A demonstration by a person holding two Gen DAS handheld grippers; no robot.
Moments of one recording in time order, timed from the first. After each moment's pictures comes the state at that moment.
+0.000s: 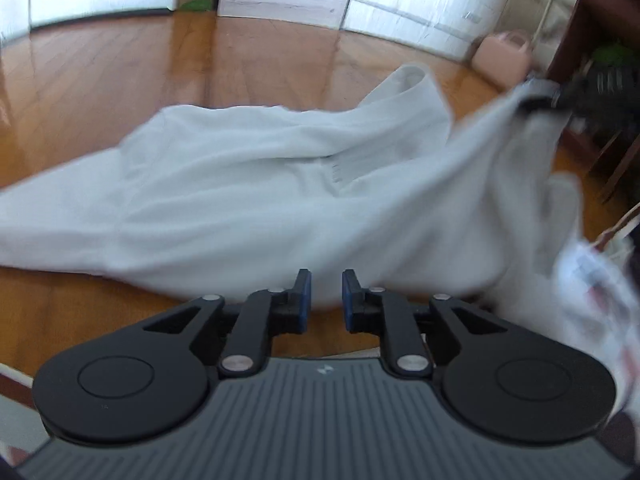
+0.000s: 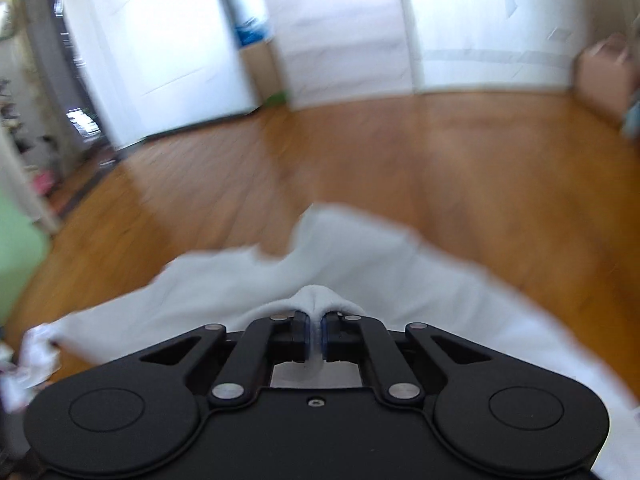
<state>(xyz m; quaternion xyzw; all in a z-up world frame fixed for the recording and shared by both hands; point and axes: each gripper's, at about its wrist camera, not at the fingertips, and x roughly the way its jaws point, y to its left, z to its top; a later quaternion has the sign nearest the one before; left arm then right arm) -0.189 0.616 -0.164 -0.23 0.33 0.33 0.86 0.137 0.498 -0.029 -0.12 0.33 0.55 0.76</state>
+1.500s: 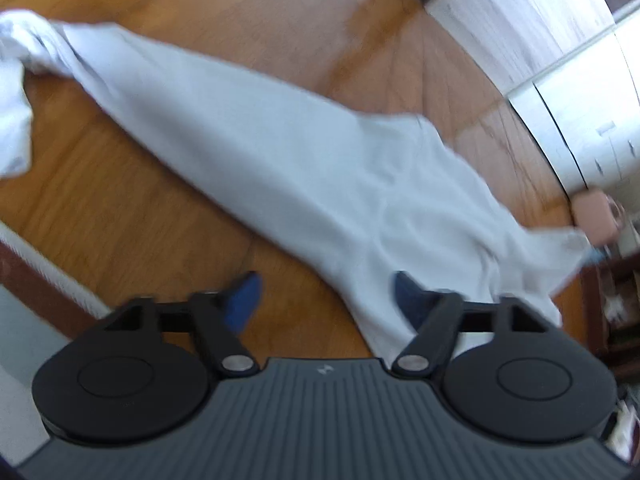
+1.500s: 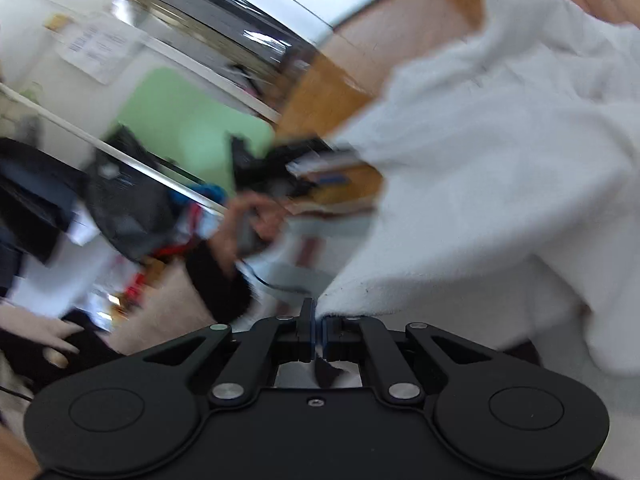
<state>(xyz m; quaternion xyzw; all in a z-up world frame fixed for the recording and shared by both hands) -0.323 0.741 -0.211 -0.50 0.22 0.43 0.72 0.045 0.347 -0.093 -0.05 0.54 0.73 0.41</state>
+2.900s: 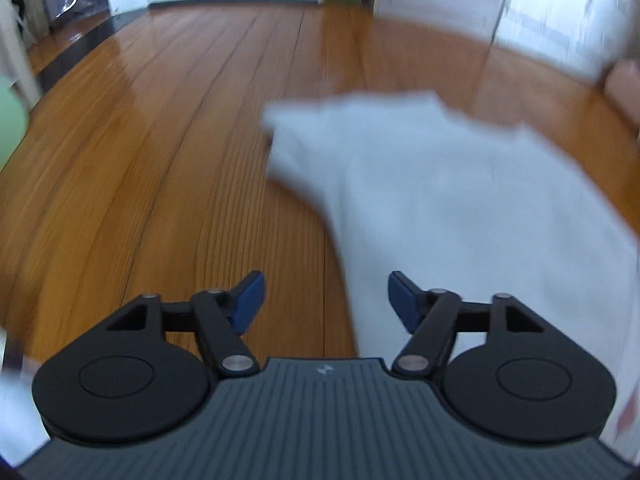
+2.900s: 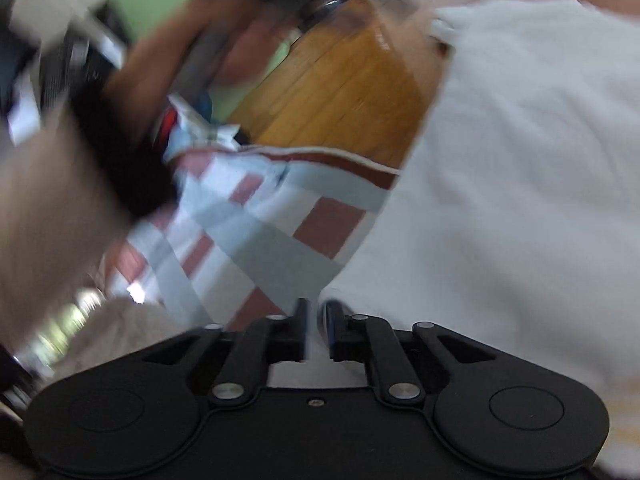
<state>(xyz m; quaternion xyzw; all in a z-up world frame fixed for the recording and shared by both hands) -0.302 0.713 -0.132 -0.28 0.37 0.45 0.76 -0.163 0.502 -0.140 -0.15 0.48 0.76 0.41</state>
